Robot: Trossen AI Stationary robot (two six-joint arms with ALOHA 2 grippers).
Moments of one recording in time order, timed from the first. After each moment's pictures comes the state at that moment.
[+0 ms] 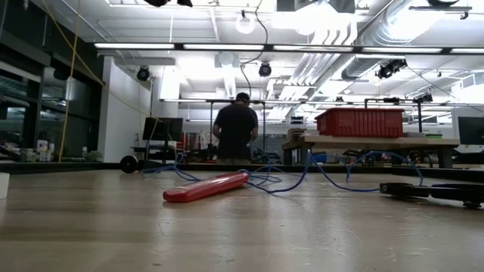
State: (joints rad) left arm 0.44 1.61 1.43 0.73 0.86 -1.05; right arm -0.32 1.42 1.56 -0.17 -0.13 0.11
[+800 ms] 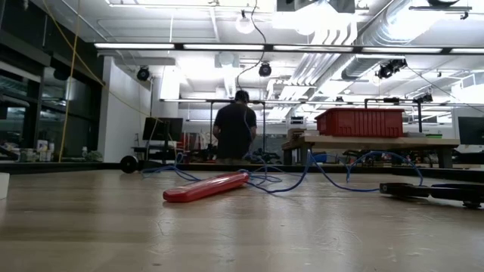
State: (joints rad) left arm 0.57 1.59 1.67 0.62 0.80 -0.84; right arm -0.28 1.45 1.56 -0.22 -0.19 0.16
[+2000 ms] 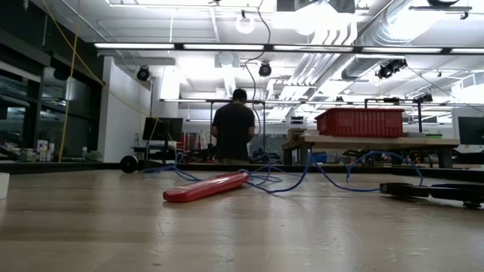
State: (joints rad) left arm 0.49 1.52 1.67 -0.22 0.95 -0.50; right arm -0.37 1.41 1.56 -0.18 -0.24 0.12
